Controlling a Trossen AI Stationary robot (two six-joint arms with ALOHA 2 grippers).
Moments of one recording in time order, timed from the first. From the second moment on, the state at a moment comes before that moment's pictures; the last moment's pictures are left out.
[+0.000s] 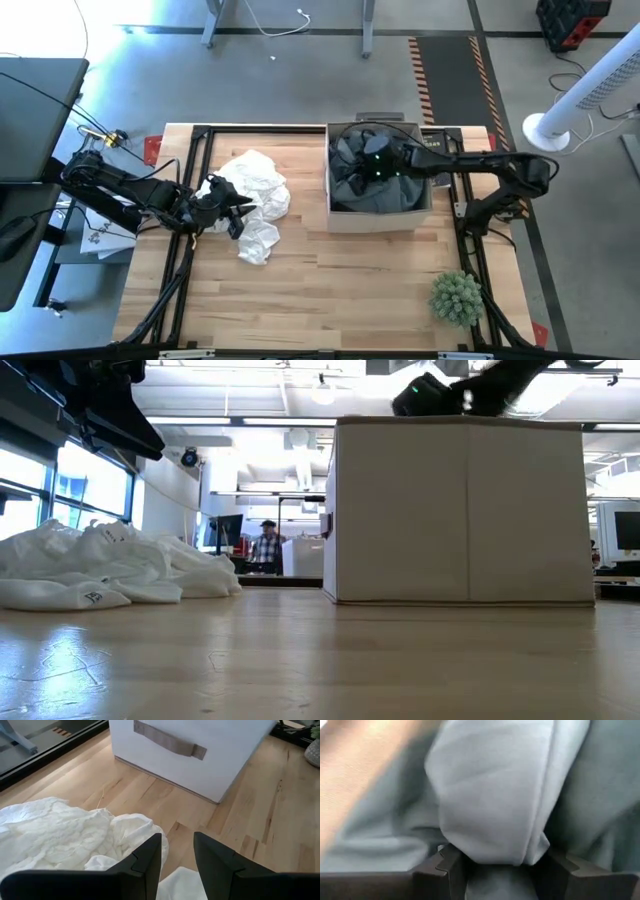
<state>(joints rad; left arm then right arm) -0.36 0.74 0.62 -0.63 -0.64 -0.68 -0.34 1.51 0.93 -0.19 -0.05 0.40</state>
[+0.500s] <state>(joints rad) -0.36 0.74 0.62 -0.63 -0.66 -0.68 -0.22 1.50 1.37 -0.56 0.23 0.22</state>
